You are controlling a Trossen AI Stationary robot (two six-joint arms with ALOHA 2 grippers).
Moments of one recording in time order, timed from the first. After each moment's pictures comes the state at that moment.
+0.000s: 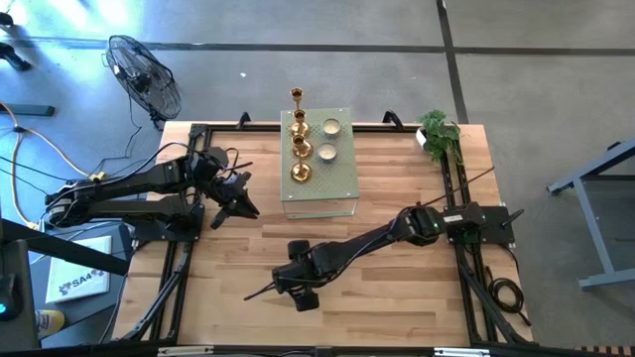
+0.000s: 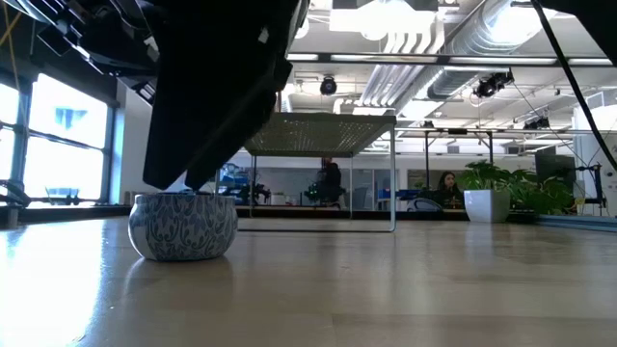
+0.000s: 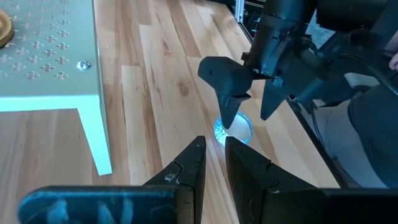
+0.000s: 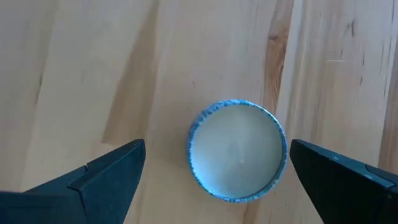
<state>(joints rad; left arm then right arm) 0.35 0.74 0.56 -0.41 0.69 0.09 0.34 2.47 2.25 -0.92 0.08 0.16</state>
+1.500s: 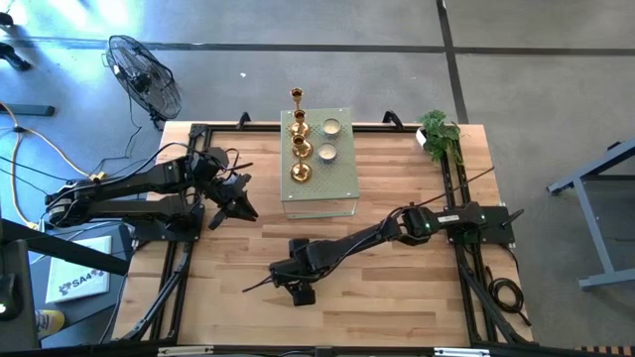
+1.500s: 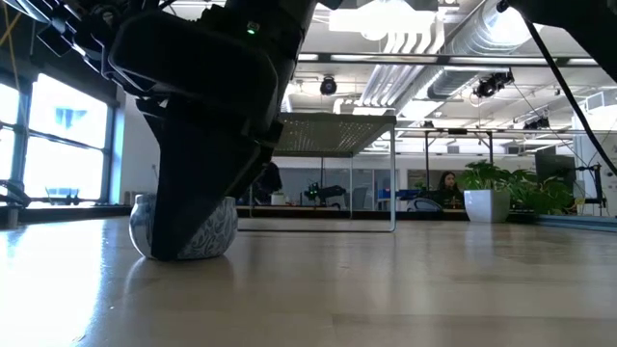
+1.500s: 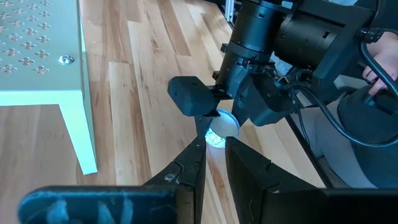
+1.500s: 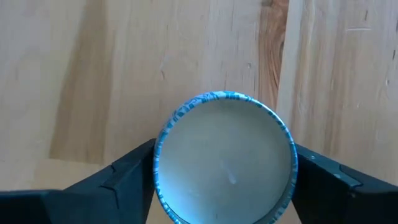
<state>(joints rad) 0.35 0.74 0.56 -0.42 0.73 0.07 0.31 2.54 2.24 -0.90 0.05 0.20</state>
